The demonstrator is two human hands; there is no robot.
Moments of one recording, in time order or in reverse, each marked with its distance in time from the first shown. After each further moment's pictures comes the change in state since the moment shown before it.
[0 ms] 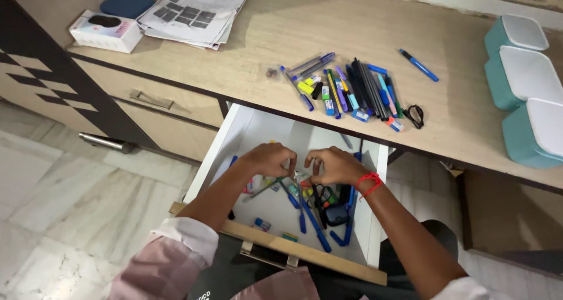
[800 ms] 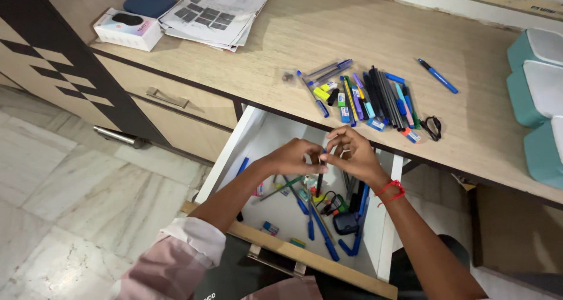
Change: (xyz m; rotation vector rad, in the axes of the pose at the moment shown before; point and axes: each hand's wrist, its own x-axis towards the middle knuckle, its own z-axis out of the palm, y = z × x) left_hand 0.012 0.014 -0.010 -0.546 0.206 0.237; right_hand 0.016 0.032 0.002 0.677 0.403 -0.240
